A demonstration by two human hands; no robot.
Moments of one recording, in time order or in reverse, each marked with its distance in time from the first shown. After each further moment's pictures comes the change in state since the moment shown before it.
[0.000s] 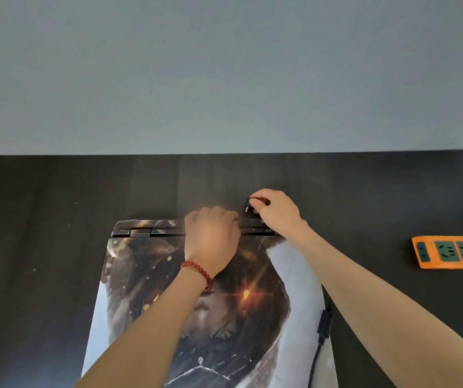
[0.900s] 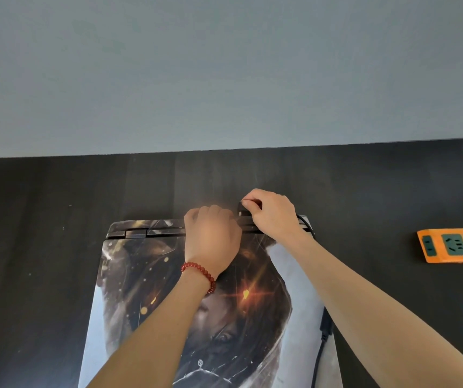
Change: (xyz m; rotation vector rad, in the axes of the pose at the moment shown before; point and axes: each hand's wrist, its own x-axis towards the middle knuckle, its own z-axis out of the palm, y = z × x) left_hand 0.001 0.004 0.007 -0.008 0.042 -0.011; right_hand -0.008 -0.001 0.010 -0.085 0.036 -0.077
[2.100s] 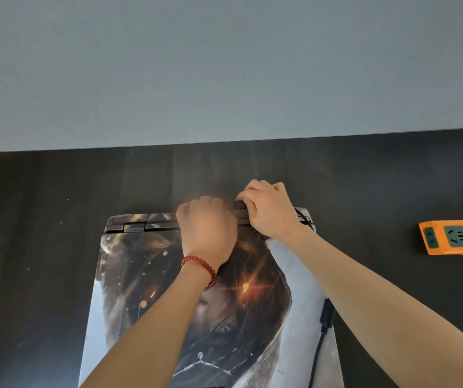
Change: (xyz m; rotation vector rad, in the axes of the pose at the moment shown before) left_hand -0.001 0.001 0.000 0.071 0.004 -0.104; right_hand -0.002 0.008 0.005 -0.263 0.032 -0.342
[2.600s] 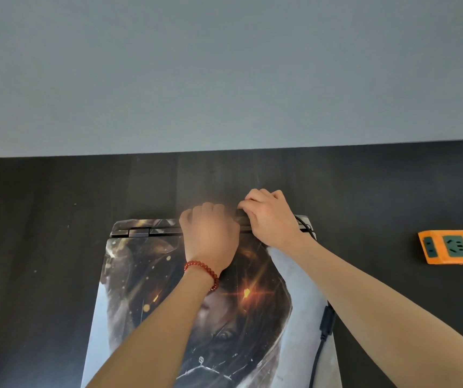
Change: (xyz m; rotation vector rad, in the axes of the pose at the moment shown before) left_hand -0.001 -0.001 0.000 -0.013 -0.013 -0.014; right_hand -0.004 0.002 0.004 -0.080 0.088 -0.096
